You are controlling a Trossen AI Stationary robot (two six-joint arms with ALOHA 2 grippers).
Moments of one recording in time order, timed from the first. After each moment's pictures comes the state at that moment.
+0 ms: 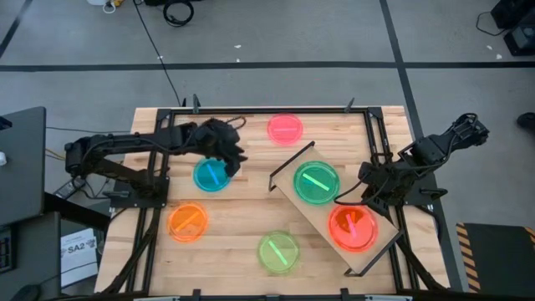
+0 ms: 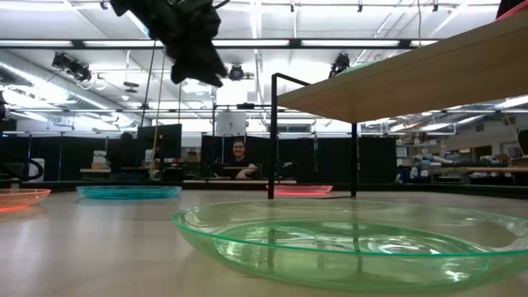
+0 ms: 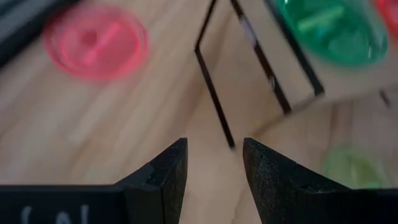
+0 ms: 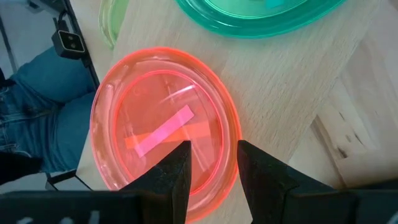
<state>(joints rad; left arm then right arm) 0.22 1.27 1.00 -0.43 0.03 -0.28 0.50 0.87 1.03 -1.22 -0.02 0.99</state>
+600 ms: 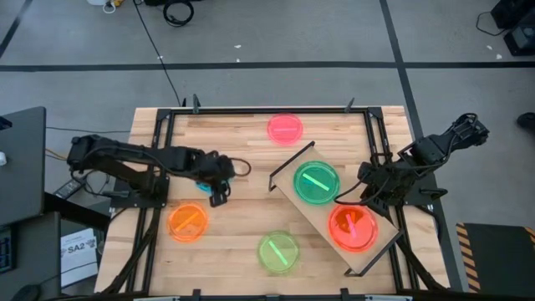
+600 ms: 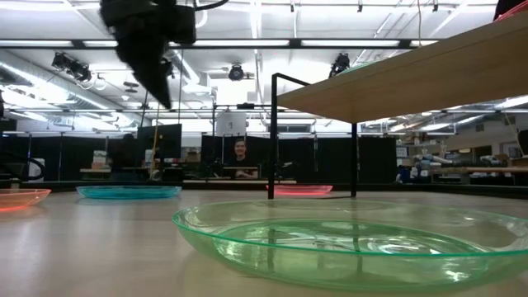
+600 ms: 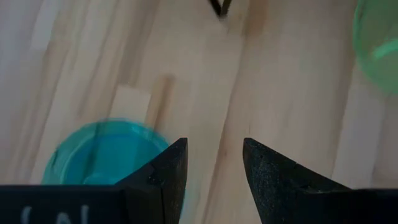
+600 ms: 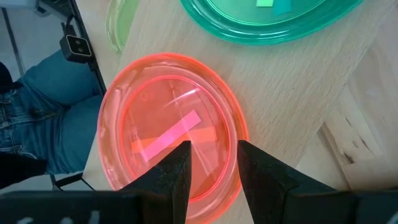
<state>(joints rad) -0.07 1.31 1.00 -0.78 -0.13 -0.27 0.50 0.87 1.03 -1.20 -0.02 0.99</state>
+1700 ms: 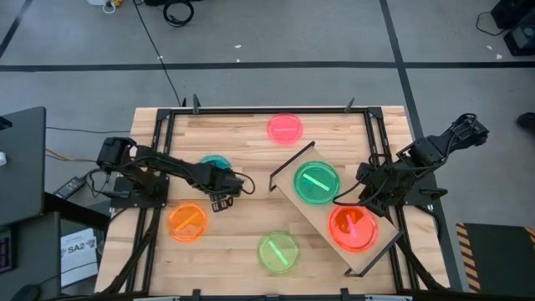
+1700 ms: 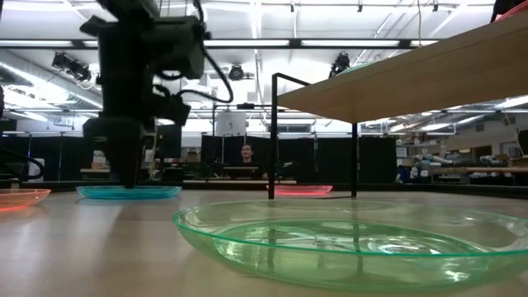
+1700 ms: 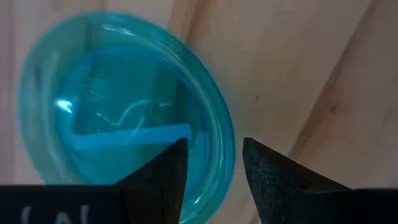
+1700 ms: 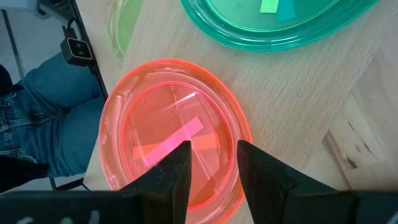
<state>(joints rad) -0.11 1.63 0.89 -0.80 -0.27 -0.41 0.50 0.89 1.03 -1.18 -0.01 0.99</state>
